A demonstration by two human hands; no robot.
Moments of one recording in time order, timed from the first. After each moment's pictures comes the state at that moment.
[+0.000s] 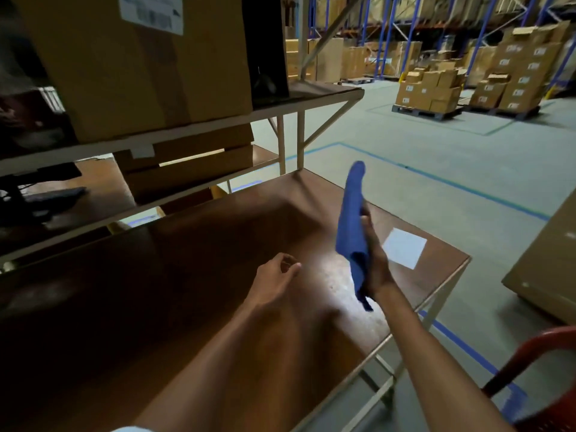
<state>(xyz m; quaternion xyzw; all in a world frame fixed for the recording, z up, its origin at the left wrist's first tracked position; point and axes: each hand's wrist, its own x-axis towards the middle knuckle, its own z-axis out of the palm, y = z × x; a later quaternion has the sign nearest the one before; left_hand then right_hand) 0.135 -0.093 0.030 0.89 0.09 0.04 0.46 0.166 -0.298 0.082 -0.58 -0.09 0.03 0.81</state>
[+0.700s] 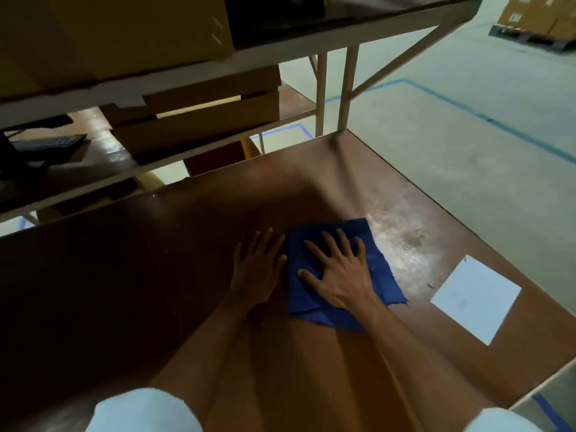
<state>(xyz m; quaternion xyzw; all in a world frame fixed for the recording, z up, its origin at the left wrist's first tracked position) 0.302 -0.013 -0.076 0.98 0.14 -0.01 0.10 0.380 -0.216 -0.066 -0.94 -0.33 0.04 0.07</state>
